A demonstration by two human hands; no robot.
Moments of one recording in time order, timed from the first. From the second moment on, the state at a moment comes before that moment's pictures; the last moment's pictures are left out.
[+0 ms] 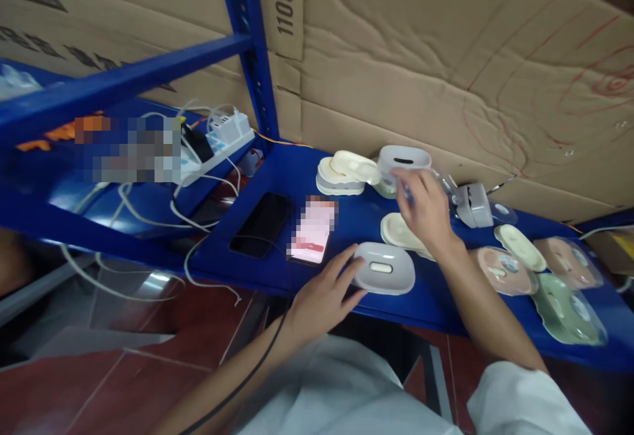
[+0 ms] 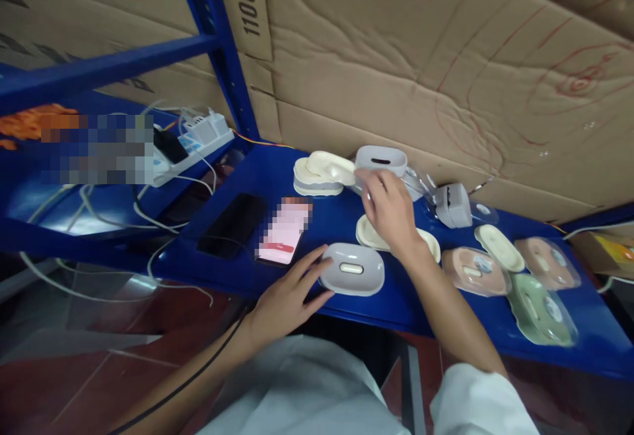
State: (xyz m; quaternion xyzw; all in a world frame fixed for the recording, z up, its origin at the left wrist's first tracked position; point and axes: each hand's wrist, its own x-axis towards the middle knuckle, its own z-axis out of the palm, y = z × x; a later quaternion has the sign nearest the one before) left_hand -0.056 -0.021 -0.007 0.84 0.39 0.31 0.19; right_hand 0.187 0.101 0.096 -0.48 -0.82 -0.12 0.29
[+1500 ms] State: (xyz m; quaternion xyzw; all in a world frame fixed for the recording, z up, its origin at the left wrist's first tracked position) left_hand -0.062 -0.013 -0.011 0.84 0.38 0.31 0.24; right_hand 0.229 -0.042 0.017 -0.38 -0.90 0.02 0.21
